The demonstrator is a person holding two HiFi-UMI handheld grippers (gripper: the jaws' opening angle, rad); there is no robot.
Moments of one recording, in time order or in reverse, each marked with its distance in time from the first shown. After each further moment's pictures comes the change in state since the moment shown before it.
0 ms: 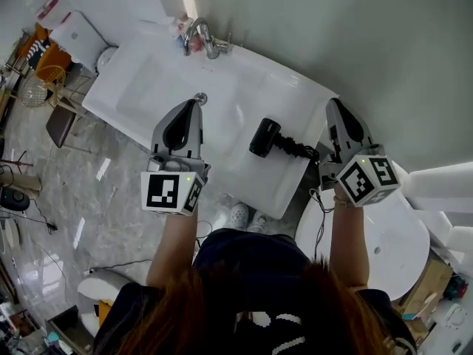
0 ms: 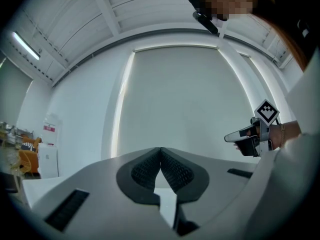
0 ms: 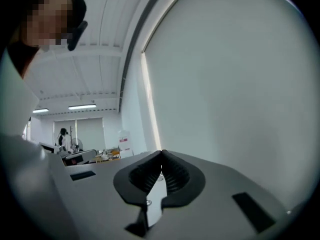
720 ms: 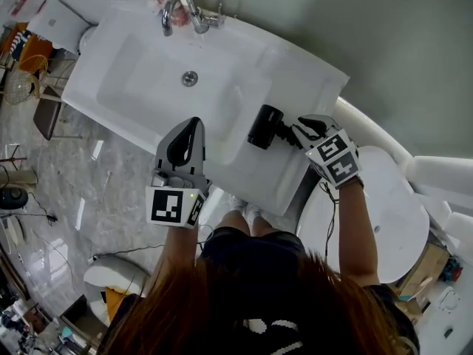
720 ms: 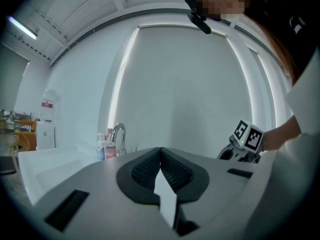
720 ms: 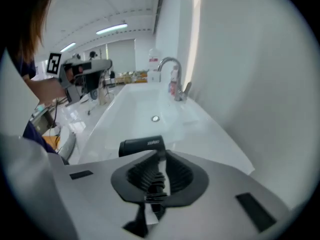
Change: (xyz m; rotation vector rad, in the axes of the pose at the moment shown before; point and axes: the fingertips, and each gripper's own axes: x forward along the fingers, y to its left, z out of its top) left arm 0.006 -0.004 -0.115 -0.089 0.214 -0.055; right arm 0.039 -0.023 -0.237 -0.443 0.851 0.256
